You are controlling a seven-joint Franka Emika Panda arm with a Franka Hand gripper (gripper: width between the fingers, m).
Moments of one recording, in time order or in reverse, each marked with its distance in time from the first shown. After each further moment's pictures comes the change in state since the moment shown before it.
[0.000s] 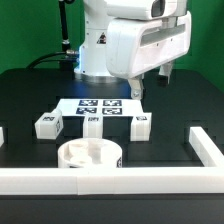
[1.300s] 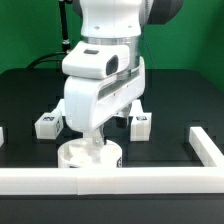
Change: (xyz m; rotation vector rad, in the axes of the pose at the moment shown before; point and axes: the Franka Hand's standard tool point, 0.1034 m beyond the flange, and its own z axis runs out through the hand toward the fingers) arm -0.046 0.047 0.075 -0.008 0.029 -0.132
